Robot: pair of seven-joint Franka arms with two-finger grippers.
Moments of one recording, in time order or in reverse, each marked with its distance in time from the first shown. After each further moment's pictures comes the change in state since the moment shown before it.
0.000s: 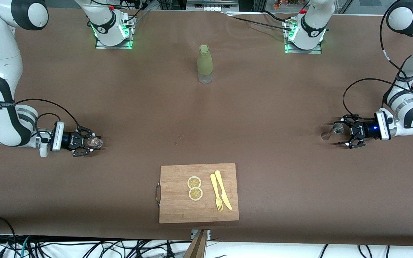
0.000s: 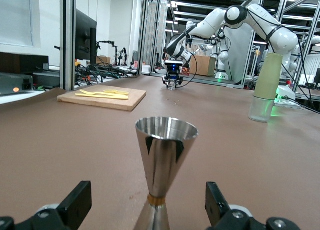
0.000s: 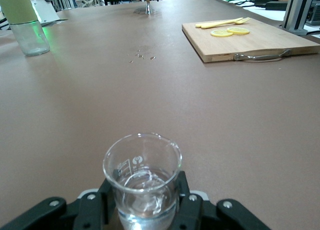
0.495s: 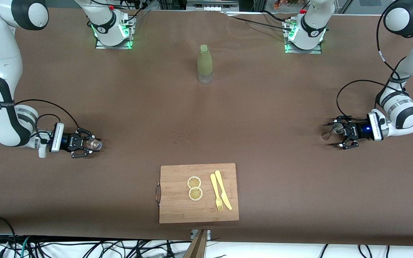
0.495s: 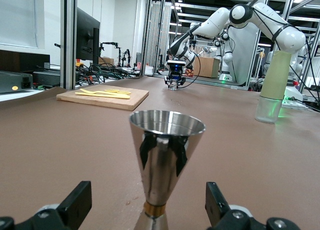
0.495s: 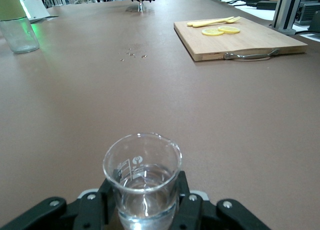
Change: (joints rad) left arm -0.028 0.000 0.000 -0.053 -0.042 0.040 0.031; right arm 0.004 0.000 0.000 0.006 0.015 0.028 0.000
